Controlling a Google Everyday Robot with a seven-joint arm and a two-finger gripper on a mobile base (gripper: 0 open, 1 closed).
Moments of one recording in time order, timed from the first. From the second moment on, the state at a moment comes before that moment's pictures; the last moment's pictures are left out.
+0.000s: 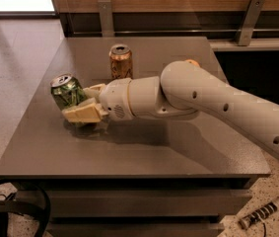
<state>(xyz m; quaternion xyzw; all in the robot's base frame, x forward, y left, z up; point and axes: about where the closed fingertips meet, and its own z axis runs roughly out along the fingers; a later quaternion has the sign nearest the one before) 0.512 0.145 0.870 -0.49 0.63 0.40 0.45</state>
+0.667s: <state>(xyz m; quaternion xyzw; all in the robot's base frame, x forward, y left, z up) 0.512 0.121 0.845 -0.45 0.64 0.42 0.47</state>
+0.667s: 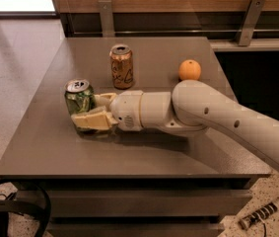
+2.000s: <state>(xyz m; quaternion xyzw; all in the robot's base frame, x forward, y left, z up) 0.508 0.128 0.847 -0.45 0.63 0.42 0.47</state>
